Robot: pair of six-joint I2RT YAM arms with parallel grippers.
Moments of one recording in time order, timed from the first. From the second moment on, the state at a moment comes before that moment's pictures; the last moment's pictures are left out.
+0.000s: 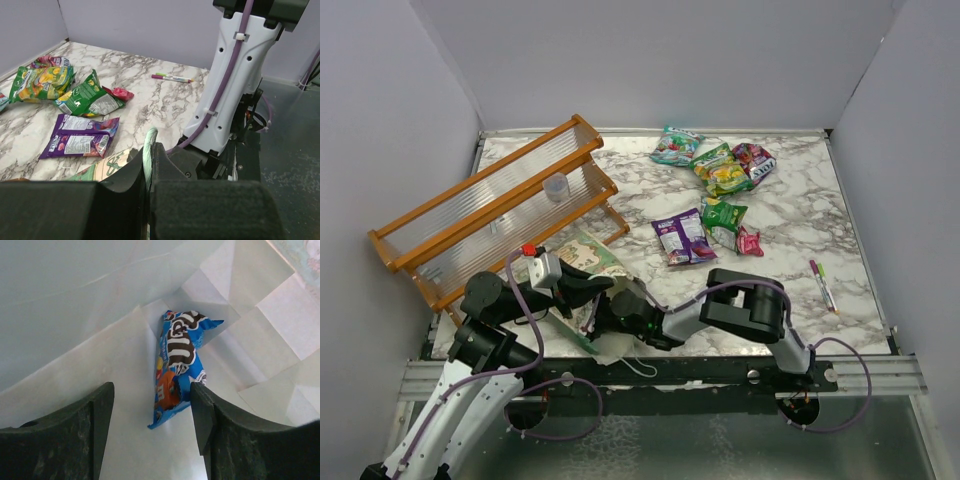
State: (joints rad) left arm -0.47 0.35 0.51 -0.04 0.80 -0.18; right arm 1.29 2.09 0.89 0.96 -0.06 -0.51
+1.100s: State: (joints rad) left arm -0.47 0.40 0.51 -0.05 0.66 -0.16; right arm 1.27 1.78 0.68 0.79 -0.02 -0.47
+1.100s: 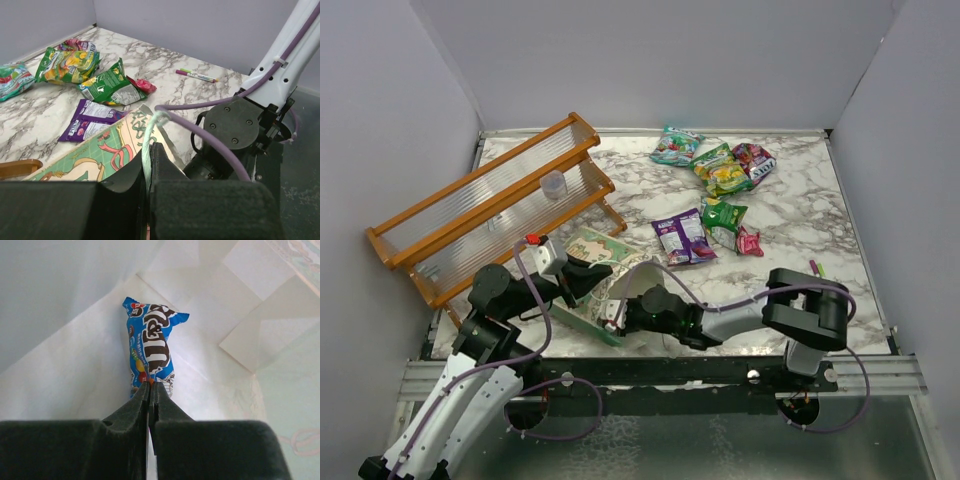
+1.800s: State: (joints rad) left arm -0.47 0.39 0.52 -0.06 0.51 -0.19; right arm 1.27 1.02 0.47 0.40 -0.10 -0.53
